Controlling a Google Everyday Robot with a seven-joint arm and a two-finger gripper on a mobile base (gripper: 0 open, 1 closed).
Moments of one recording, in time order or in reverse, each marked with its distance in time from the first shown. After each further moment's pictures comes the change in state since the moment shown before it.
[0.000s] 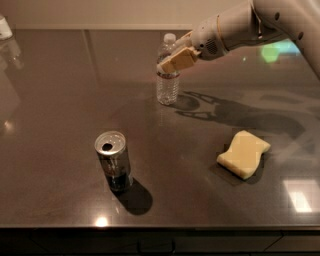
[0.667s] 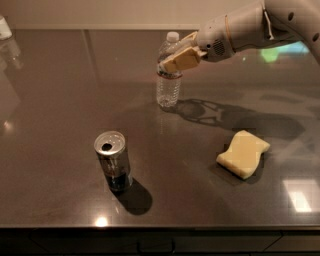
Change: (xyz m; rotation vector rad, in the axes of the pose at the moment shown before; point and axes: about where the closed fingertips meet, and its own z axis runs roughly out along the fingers) arm -0.007 0.023 -0.015 -0.051 -0.053 0.012
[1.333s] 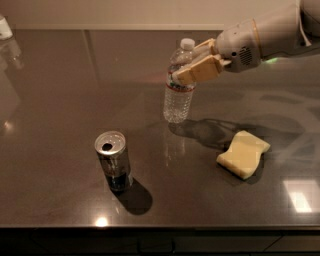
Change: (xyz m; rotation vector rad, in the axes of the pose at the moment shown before) arm 0.004 0.064 -0.044 -0.092 -0.028 0.011
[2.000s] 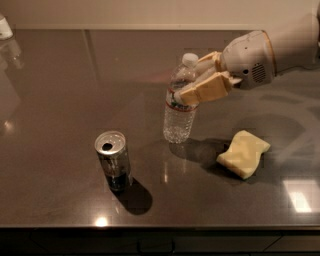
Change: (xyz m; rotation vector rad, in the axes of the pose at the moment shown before) arm 0.006 0.065 -0.011 -0.071 0.004 -0.038
